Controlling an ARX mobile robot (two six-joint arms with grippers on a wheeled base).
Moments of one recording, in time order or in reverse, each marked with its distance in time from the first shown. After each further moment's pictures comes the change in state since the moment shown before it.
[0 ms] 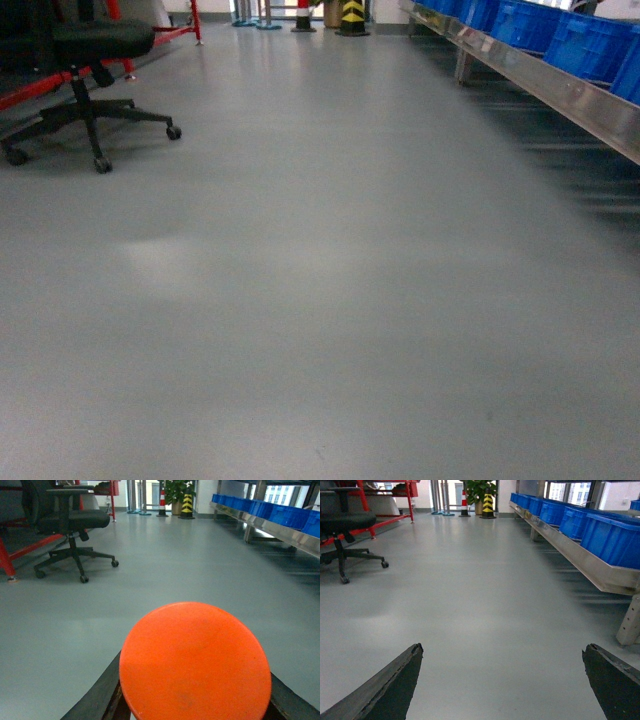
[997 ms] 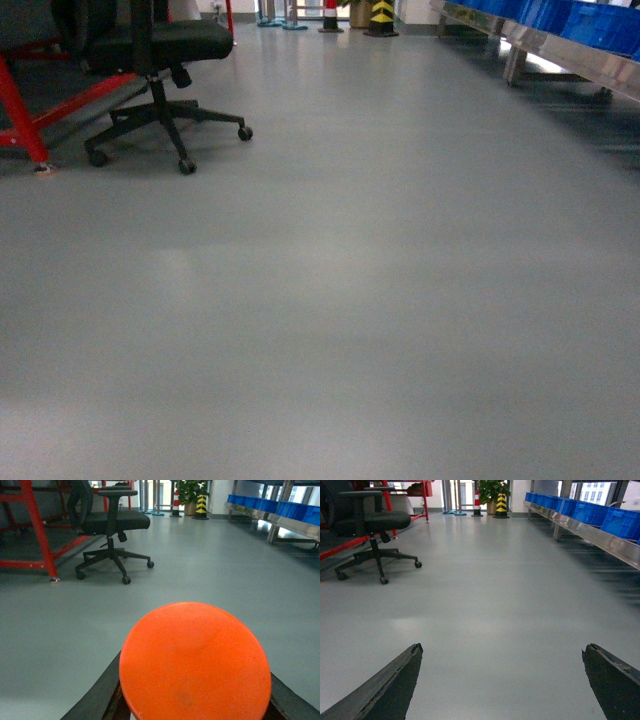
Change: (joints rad) left arm 0.000 0.000 0.000 -0.001 0.001 0.000; right arm 0.000 0.000 0.000 -0.002 0.000 0.000
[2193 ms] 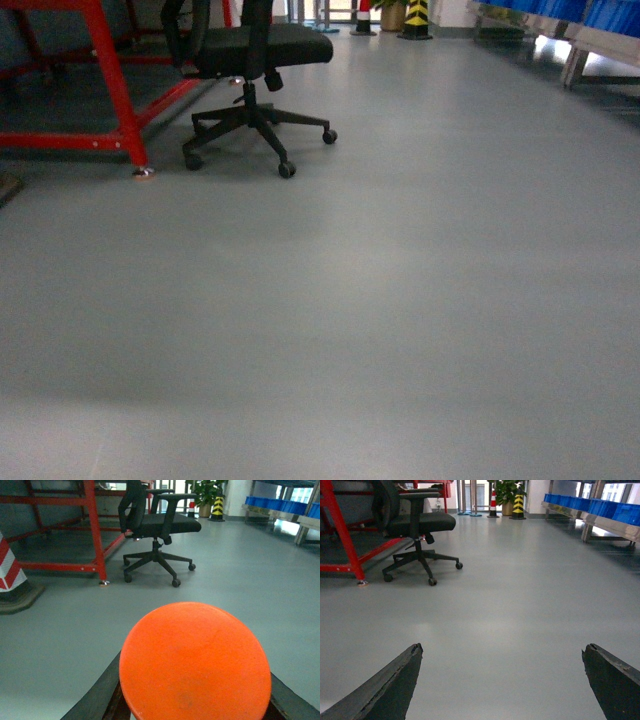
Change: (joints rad) left arm 0.000 0.000 0.000 0.002 0.000 0.000; right arm 0.000 0.000 0.000 0.000 0.000 0.000
